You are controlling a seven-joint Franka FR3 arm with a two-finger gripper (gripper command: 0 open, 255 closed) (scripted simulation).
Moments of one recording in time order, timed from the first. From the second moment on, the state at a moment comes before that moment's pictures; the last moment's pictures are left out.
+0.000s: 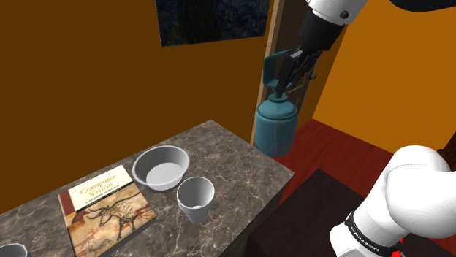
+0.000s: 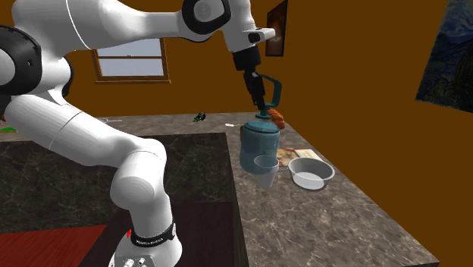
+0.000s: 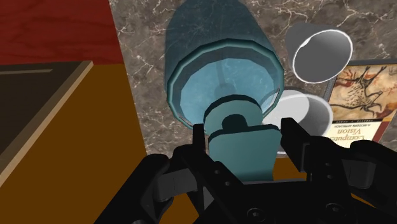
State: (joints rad) arm 0.17 -0.87 0.14 -2.34 0.05 1.78 0.17
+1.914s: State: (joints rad) arm 0.16 -0.70 0.19 -1.93 0.05 1.53 0.23
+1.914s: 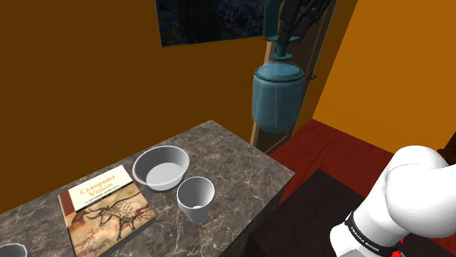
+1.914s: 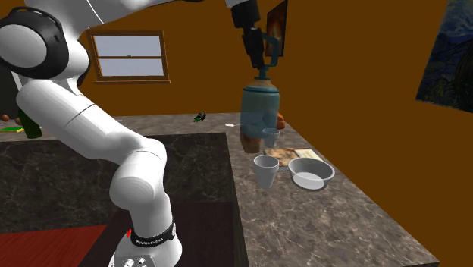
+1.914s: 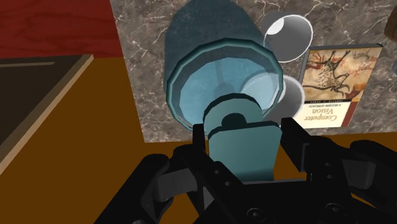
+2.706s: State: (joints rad) arm 0.18 -0.63 0.44 -2.04 0.11 1.73 0.46
